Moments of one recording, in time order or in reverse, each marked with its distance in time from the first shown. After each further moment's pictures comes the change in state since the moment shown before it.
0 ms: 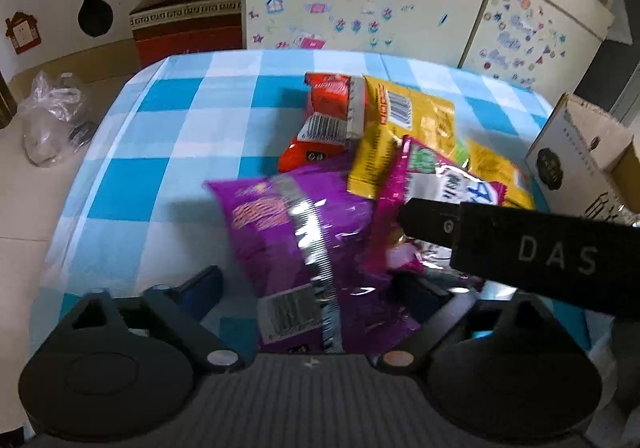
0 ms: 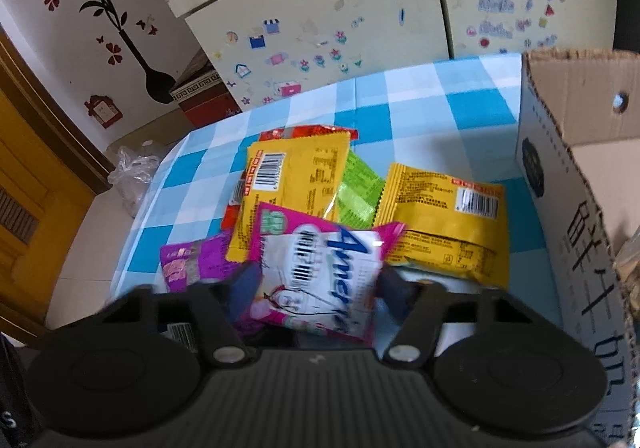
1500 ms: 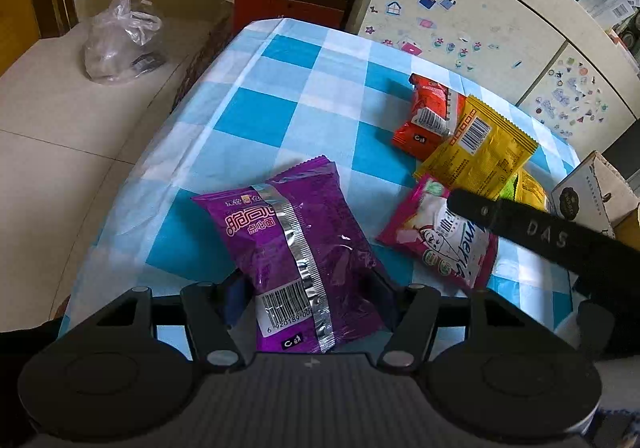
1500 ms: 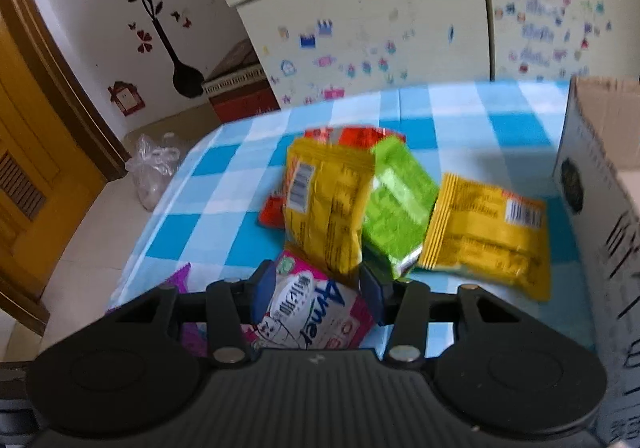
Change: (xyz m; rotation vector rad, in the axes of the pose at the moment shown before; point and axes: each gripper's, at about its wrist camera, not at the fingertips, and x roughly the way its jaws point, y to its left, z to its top) left arm -0.049 0.068 -0.036 -0.265 0.051 0.024; right arm 0.009 0.026 -0.014 -0.094 -0.006 0.038
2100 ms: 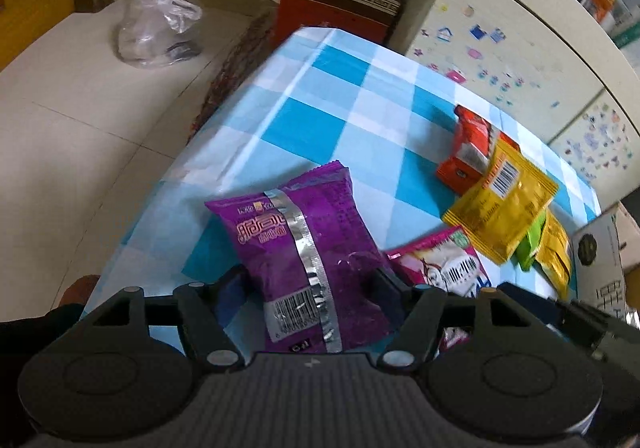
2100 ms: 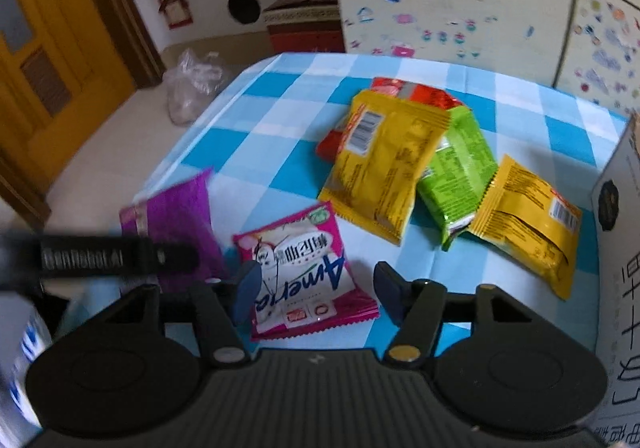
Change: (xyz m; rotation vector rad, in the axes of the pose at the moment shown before) left arm 0.001 0.023 0.013 -0.127 -0.010 0.038; right arm 0.002 0.036 -0.019 -0.300 0.141 0.000
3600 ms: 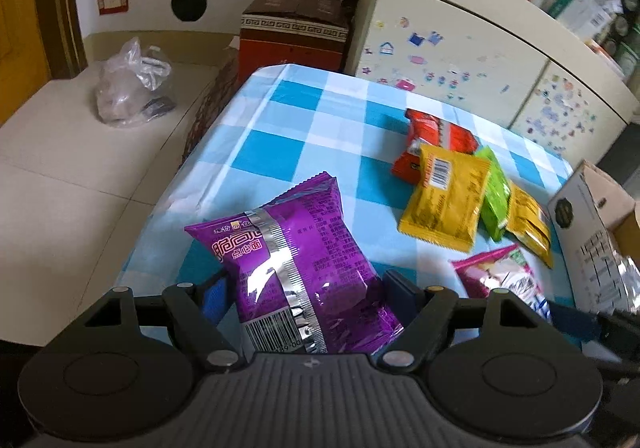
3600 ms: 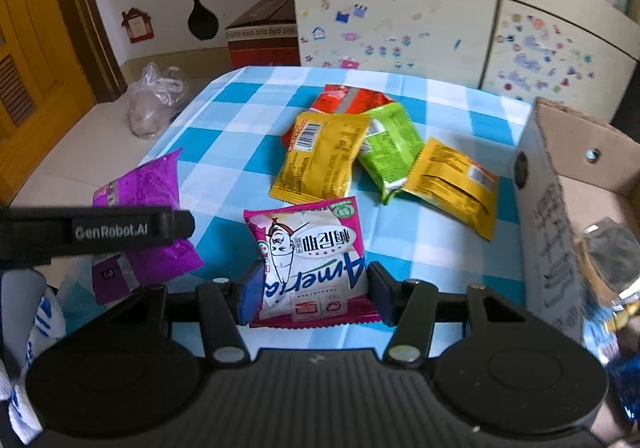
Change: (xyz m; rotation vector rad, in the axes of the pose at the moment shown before) left arm -0.028 -0.020 -0.030 0.182 -0.139 -0.021; right arm -0.067 0.016 -0.038 0.091 -0.078 -0.166
